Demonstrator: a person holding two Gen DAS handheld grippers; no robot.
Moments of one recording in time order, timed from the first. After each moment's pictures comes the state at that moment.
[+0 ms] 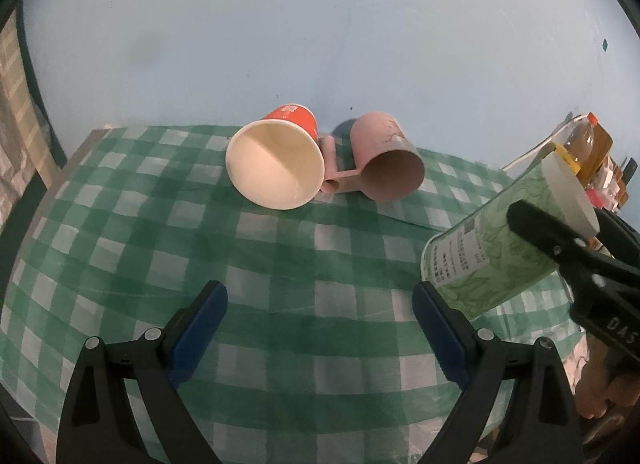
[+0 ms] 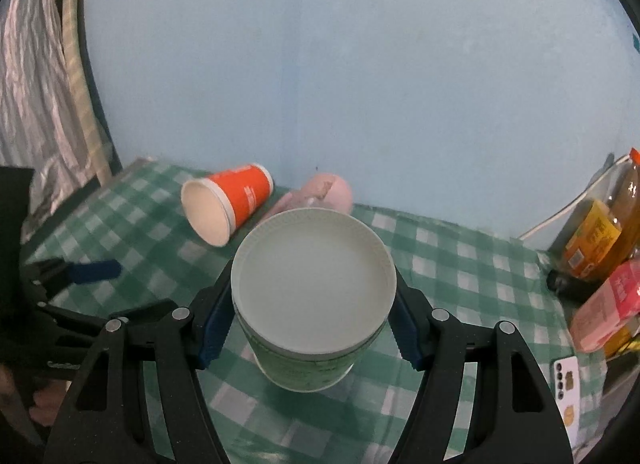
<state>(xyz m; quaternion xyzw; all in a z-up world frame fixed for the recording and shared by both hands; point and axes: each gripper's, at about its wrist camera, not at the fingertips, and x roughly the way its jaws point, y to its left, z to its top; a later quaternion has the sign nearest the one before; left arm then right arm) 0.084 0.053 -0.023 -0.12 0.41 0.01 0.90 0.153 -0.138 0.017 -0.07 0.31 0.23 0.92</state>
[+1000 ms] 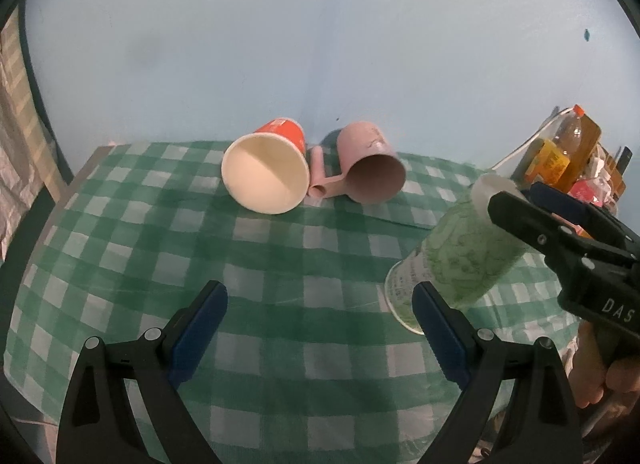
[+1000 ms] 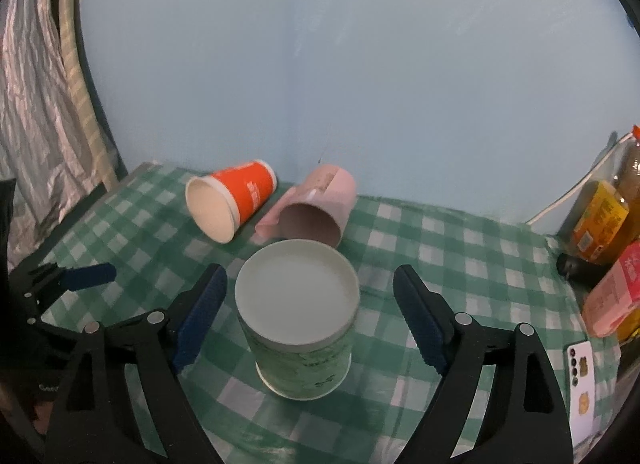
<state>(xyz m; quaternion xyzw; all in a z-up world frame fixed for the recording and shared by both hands) 0.065 0.041 -0.008 -0.10 0.39 0.00 0.92 0.144 -0.153 0.015 -0.03 0.31 0.24 0.92</state>
